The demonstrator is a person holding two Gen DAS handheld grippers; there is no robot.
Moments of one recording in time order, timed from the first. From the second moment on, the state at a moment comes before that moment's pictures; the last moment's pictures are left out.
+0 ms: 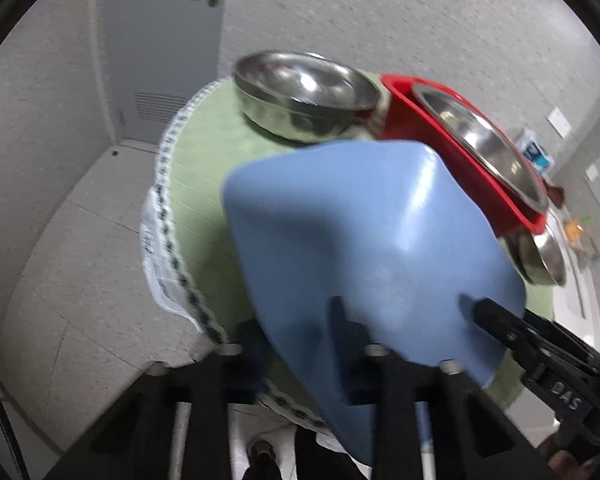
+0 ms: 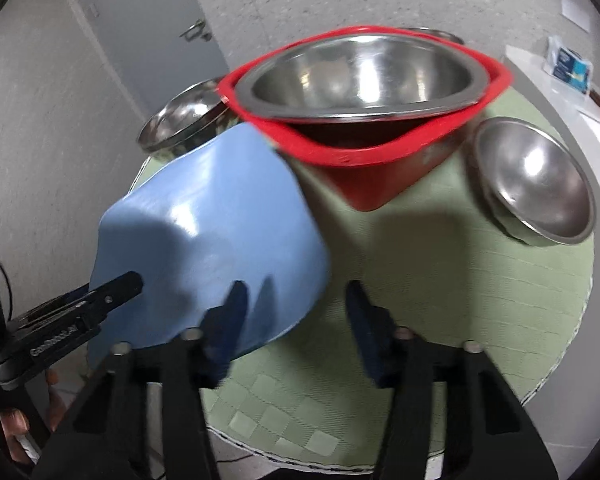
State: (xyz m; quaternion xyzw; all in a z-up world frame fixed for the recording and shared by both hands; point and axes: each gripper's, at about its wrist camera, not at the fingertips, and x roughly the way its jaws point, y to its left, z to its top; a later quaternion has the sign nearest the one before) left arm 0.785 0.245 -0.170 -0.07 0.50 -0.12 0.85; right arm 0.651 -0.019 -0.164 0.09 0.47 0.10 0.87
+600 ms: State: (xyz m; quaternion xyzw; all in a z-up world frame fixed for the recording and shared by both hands) left arm 0.760 0.266 -0.077 -0.07 0.41 -0.11 0.90; right arm 0.647 -0.006 -0.085 0.07 0.41 0.16 0.89
